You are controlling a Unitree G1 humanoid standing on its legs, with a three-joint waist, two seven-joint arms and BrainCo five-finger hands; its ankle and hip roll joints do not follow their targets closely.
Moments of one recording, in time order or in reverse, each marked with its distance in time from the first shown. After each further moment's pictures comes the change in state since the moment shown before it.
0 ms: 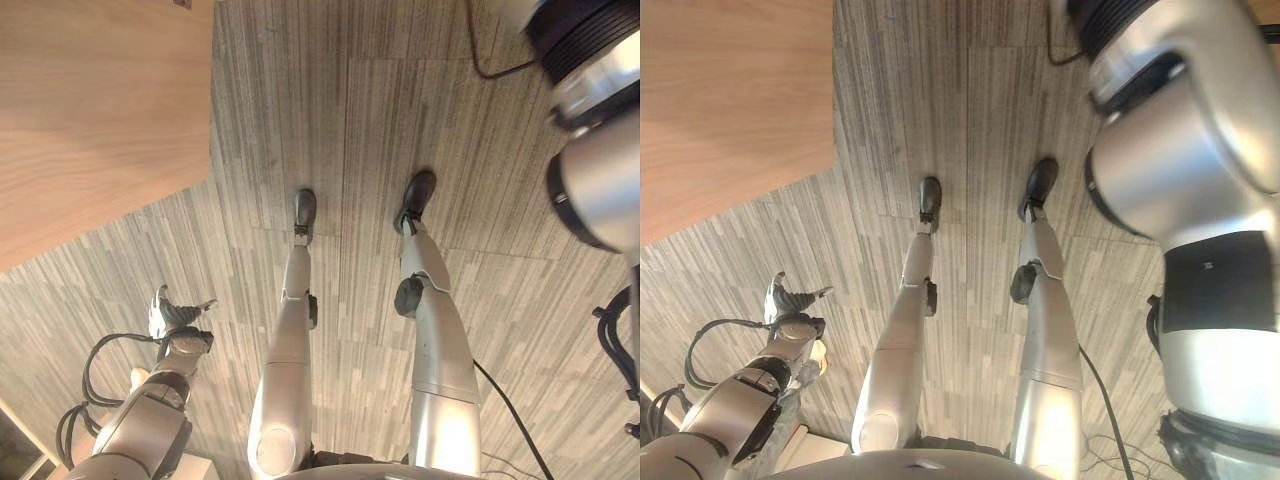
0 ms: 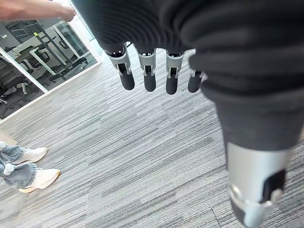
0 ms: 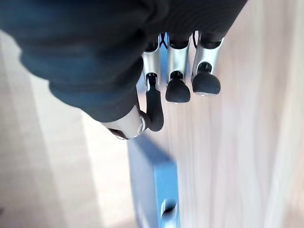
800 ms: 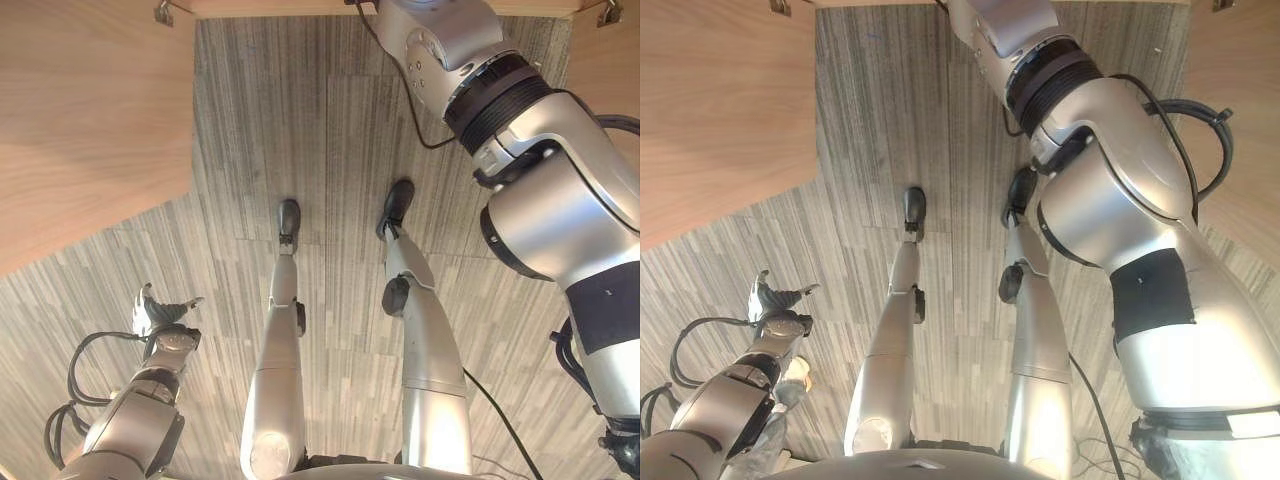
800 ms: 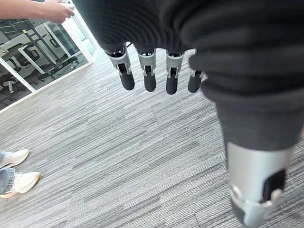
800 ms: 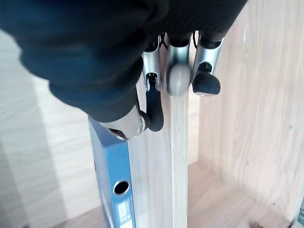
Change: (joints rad) left arm -0.014 0.040 0.039 0.020 0.016 0.008 -0.005; right arm 0.119 0.102 -0.143 0.149 -0.030 0.004 0.018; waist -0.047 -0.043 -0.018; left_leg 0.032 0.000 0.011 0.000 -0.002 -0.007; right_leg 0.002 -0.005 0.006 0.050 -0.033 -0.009
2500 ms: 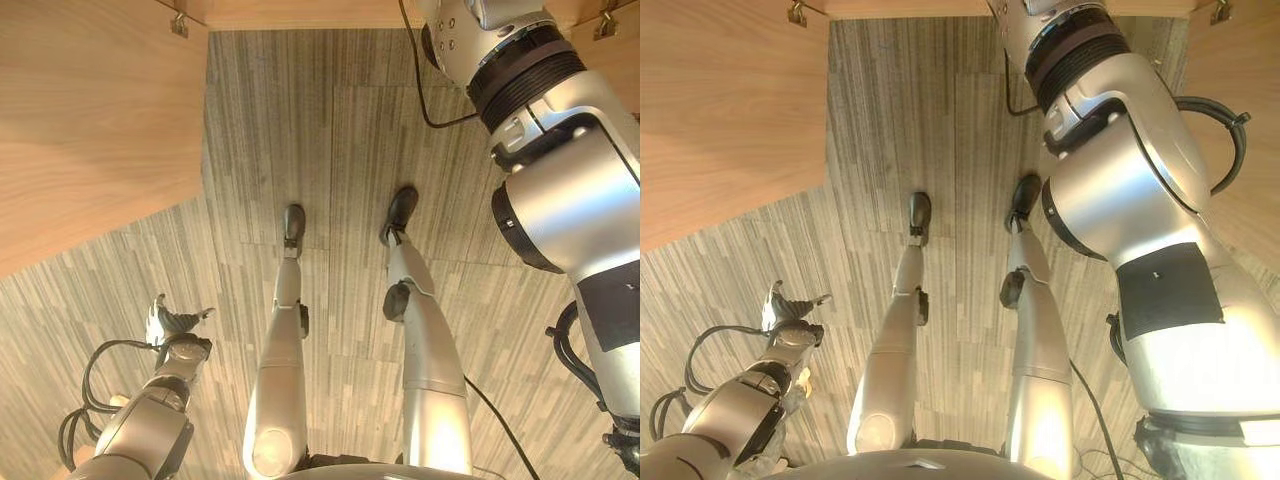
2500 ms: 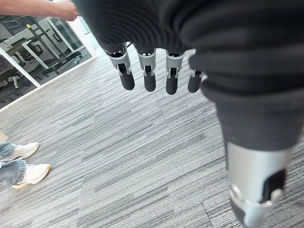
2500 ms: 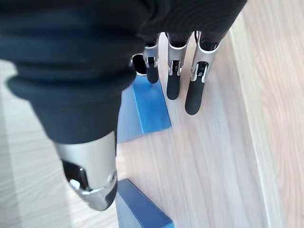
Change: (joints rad) left arm 0.022 -0.051 -0.038 0.026 -0.006 -0.010 0.014; right arm -0.045 -0.033 -0.099 0.047 0.018 -0.034 -0.134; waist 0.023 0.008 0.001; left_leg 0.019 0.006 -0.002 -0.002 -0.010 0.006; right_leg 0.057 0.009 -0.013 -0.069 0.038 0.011
